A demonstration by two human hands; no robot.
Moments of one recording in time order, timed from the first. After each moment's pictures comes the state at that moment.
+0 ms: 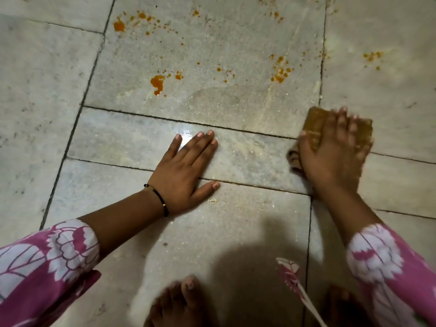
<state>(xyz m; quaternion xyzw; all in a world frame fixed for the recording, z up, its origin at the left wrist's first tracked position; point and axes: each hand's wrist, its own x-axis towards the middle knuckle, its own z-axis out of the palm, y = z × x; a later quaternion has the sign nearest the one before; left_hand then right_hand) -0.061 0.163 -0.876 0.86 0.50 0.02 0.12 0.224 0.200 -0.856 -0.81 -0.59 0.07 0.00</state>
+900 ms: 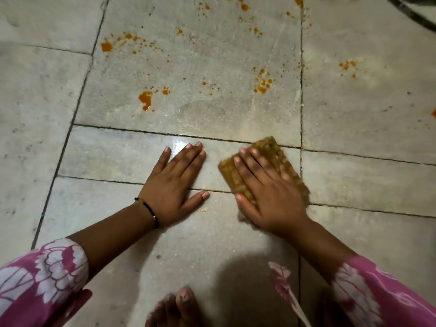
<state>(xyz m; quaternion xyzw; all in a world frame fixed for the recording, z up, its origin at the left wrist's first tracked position) -0.060 0.164 -0.873 0.86 0.50 0.01 0.13 0.181 0.144 -0.859 -0.54 -0.83 0.11 -0.02</state>
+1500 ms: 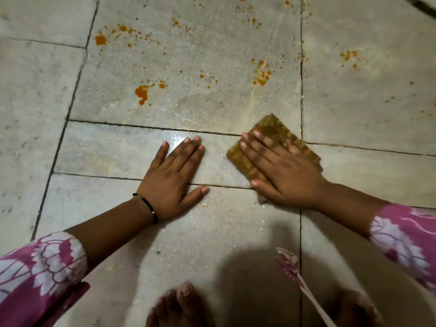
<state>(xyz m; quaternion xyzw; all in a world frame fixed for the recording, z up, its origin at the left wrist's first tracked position) -0.061 0.165 -0.874 0.86 0.50 0.00 0.13 0.215 0.184 -0.852 -0.43 -0.90 0.08 -0.07</state>
